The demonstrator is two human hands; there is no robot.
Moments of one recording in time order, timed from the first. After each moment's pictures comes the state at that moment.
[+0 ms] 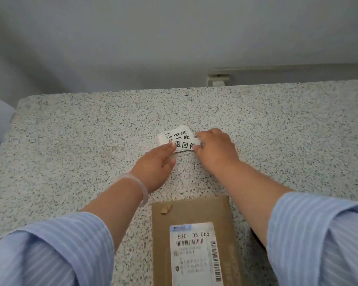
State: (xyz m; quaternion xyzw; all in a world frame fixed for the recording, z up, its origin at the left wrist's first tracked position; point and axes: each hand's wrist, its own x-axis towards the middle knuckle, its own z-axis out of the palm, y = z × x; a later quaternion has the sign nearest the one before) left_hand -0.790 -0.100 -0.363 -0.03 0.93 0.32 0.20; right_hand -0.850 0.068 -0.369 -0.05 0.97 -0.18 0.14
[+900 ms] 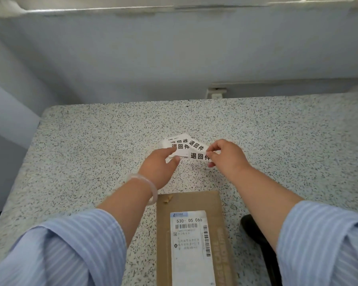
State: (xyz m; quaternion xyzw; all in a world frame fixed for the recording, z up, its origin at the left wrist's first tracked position) left_hand -0.772 -0.084 -0.309 -0.14 0.89 0.39 0.16; right_hand -0.824 0.098 -0.318 0.06 0.90 -0.39 0.19
